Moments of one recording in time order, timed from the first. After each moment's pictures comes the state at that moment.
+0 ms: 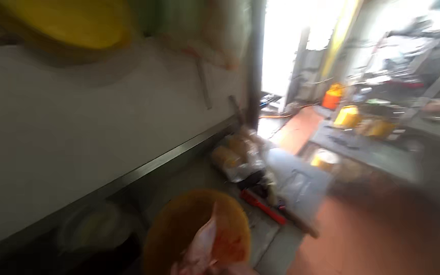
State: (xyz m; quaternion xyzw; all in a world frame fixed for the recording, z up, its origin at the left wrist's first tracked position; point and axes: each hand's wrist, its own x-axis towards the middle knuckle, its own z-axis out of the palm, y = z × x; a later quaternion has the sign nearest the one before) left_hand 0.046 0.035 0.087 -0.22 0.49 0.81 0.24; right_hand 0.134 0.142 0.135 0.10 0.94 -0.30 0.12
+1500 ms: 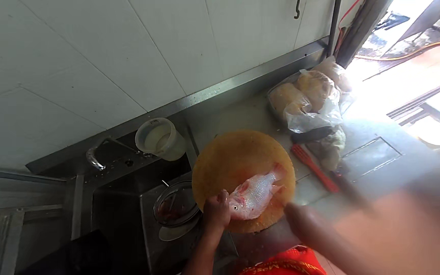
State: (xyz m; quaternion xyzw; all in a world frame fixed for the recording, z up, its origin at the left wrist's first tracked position) left_hand 0.001 -0.012 0.019 -0.03 0.90 0.36 0.23; right_hand 0.164 0.200 0.058 0.18 0.89 -0.30 0.30
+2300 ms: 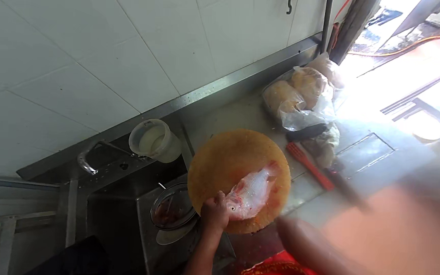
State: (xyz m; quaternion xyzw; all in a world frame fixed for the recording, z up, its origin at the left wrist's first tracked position) left_hand 0.002 -0.001 0.025 -0.06 0.91 0.34 0.23; right_hand 0.174 0.191 0.064 0.17 0.88 -0.31 0.32
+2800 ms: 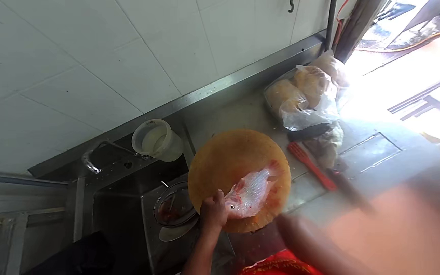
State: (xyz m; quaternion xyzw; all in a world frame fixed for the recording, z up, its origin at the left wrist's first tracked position) left_hand 0.006 0.000 0.023 -0.08 0.91 0.33 0.24; right_hand 0.179 0.194 0.064 0.16 0.88 -0.34 0.30
